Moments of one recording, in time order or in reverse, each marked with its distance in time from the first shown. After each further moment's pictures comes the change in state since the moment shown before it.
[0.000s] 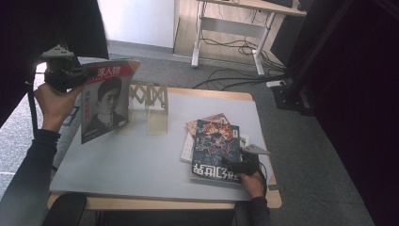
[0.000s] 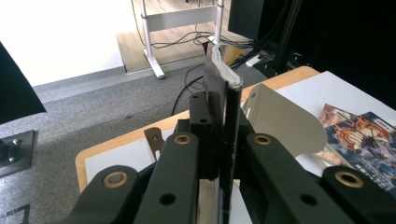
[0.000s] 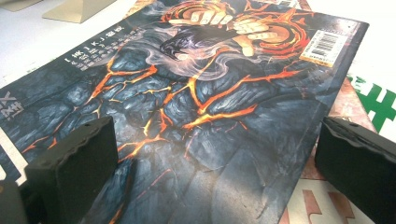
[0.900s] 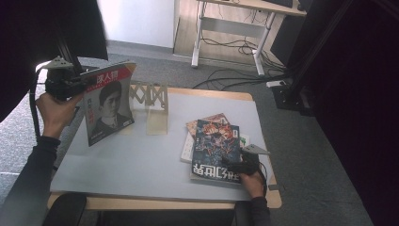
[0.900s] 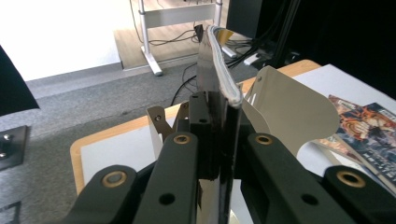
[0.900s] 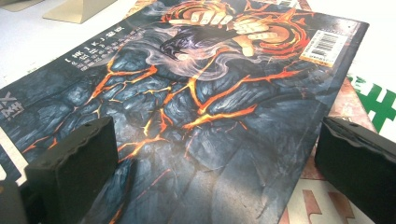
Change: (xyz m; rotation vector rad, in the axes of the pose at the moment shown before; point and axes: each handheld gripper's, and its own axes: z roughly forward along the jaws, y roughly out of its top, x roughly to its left) left arm 0.014 -0.036 0.003 -0.007 -0.022 -0.020; right arm 0.000 0.000 0.000 -0.001 0.001 0.000
